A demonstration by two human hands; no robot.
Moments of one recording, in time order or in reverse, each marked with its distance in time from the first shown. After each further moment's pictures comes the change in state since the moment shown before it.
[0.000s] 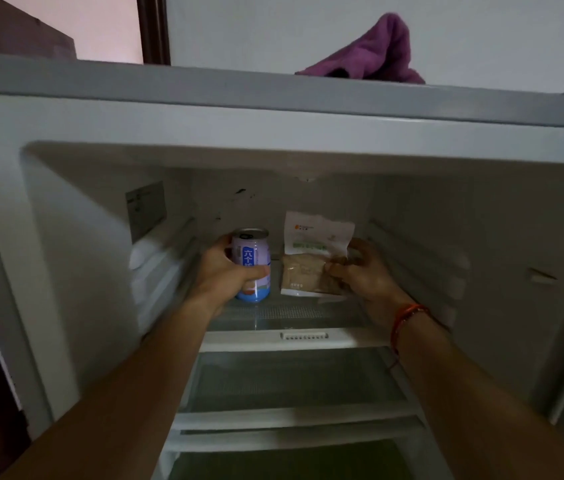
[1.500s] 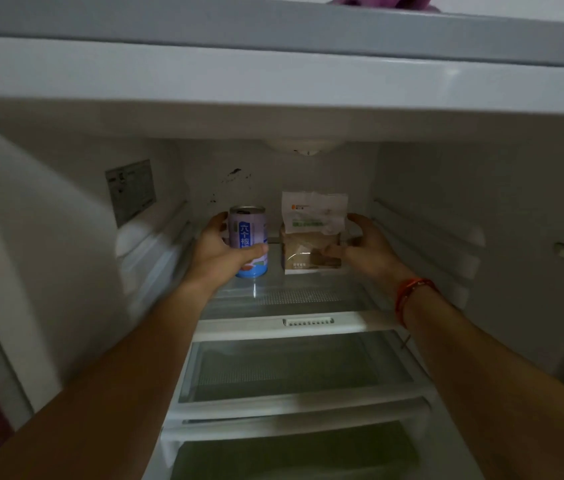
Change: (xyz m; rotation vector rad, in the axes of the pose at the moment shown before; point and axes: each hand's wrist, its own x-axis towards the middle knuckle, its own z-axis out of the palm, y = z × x) left_hand 0.010 -0.004 -0.004 0.090 -0.015 0.099; right_hand 0.015 -0.004 0.000 -0.338 0.016 -0.025
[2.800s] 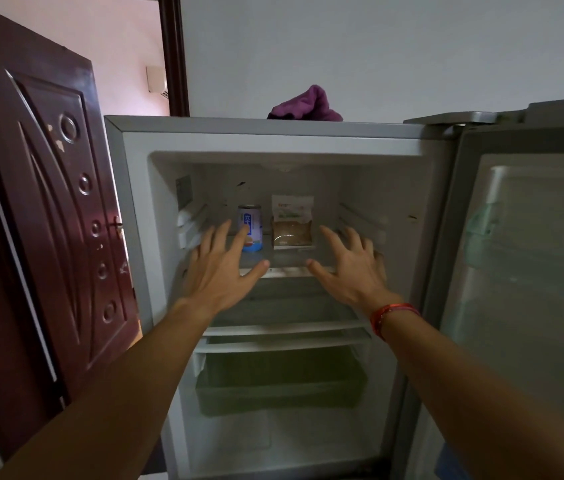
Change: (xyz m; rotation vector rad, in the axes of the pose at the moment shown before) left_hand -0.202 0.085 -0.032 1.015 0.033 0.317; right_hand -0.215 -0.047 -0.049 -0.858 0.043 -0.217
